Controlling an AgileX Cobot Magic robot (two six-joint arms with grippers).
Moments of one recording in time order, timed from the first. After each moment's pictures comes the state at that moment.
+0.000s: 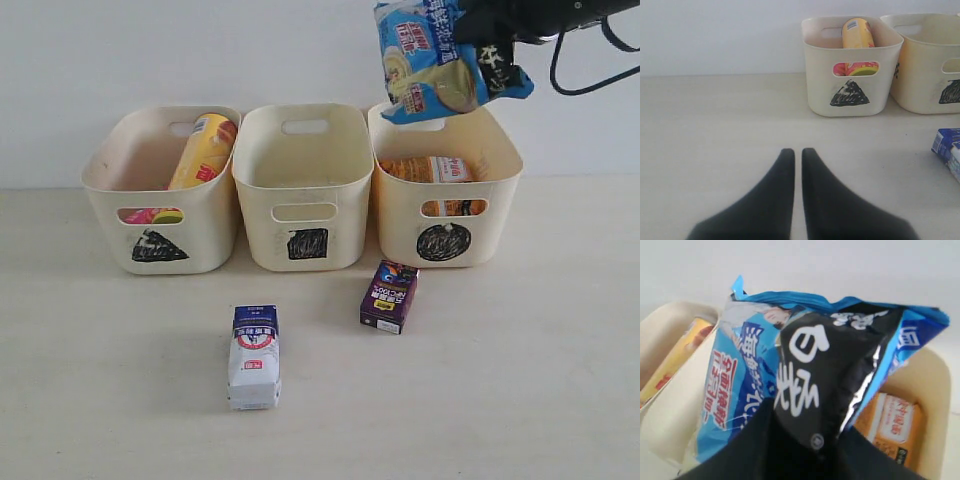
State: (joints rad) left arm -0.01 0.00 0.00 0.00 0.29 0.00; right arm 0.08 1.83 -1.67 0.88 0.62 -0.77
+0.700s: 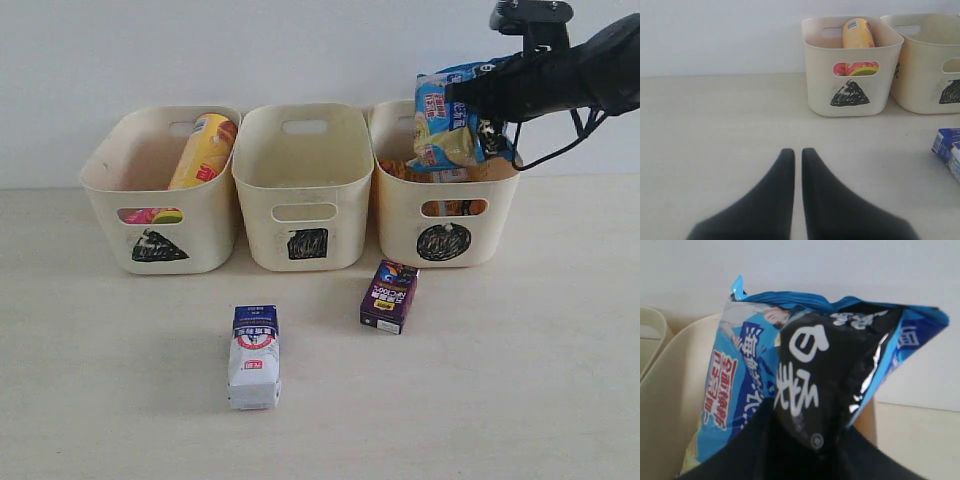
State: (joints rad) left arm -0.01 0.00 0.00 0.00 0.29 0.00; right arm 0.10 2.12 -1.70 0.90 0.22 -0.84
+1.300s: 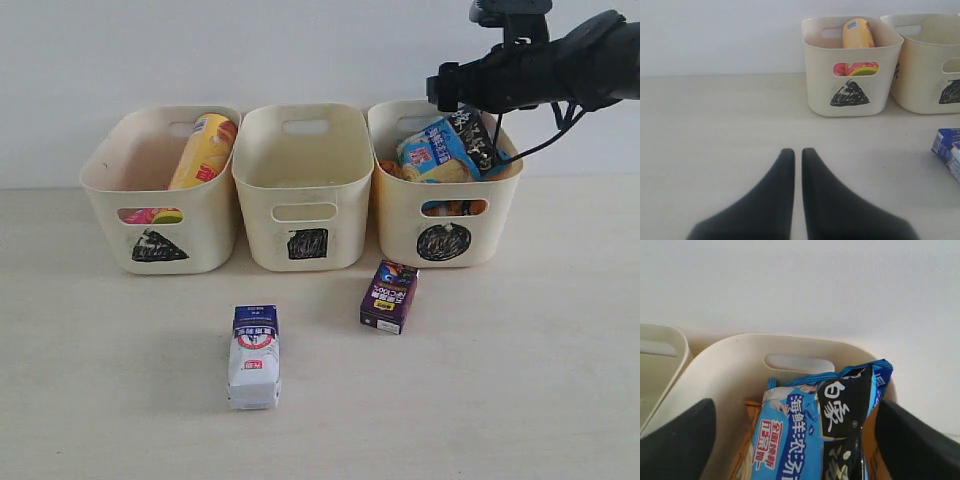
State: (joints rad) left arm -0.01 0.00 0.00 0.00 0.29 0.00; right arm 0.14 2.15 -1.75 0.90 0.19 -0.85
